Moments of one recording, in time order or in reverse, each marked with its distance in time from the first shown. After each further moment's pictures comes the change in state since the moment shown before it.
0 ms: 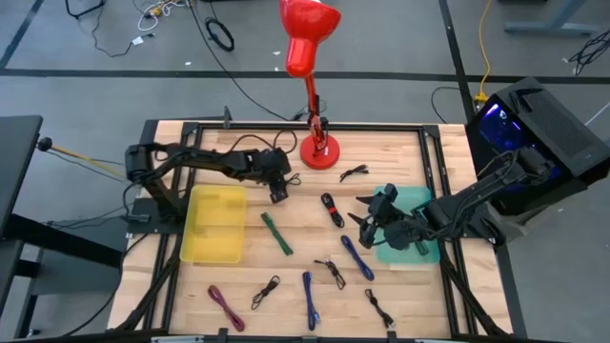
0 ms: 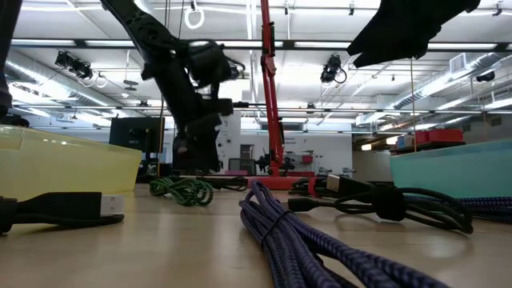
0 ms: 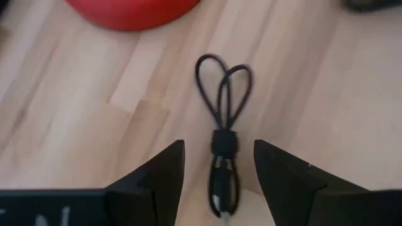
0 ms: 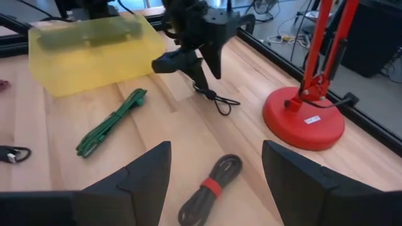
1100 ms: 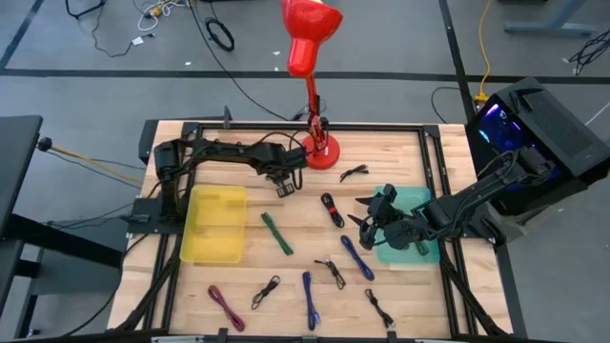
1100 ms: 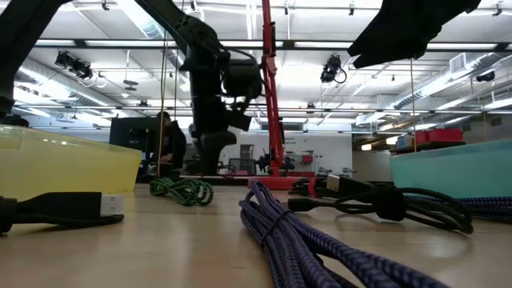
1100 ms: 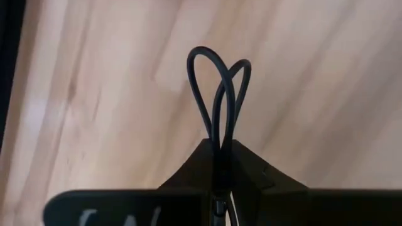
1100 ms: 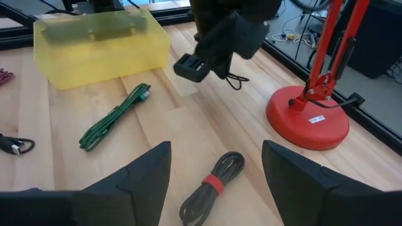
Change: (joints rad) left arm -0.013 0.232 0.382 -0.479 -0.173 -0.047; right arm 0.000 0.000 0.000 -0.004 -0.024 -0.019
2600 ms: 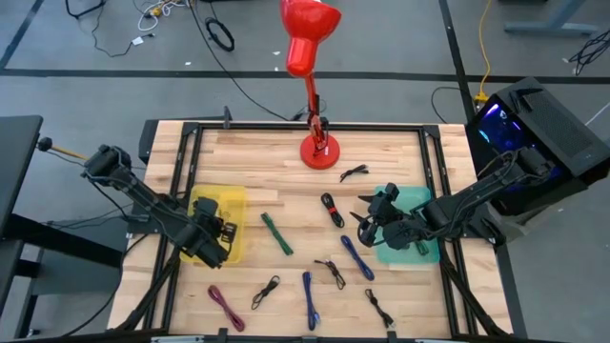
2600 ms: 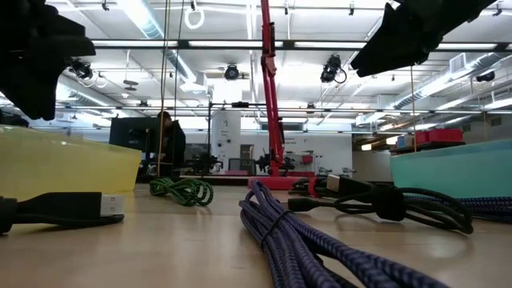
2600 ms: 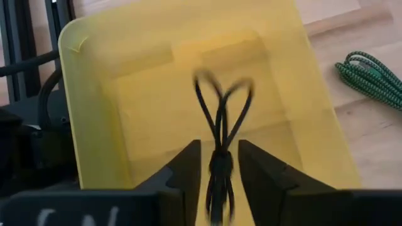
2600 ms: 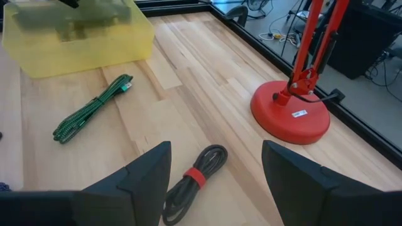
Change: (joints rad) left arm -0.940 -0.589 -0.418 -0.603 -0.130 -1.906; right arm -0.006 0.000 -0.029 -0.021 0.035 0.000
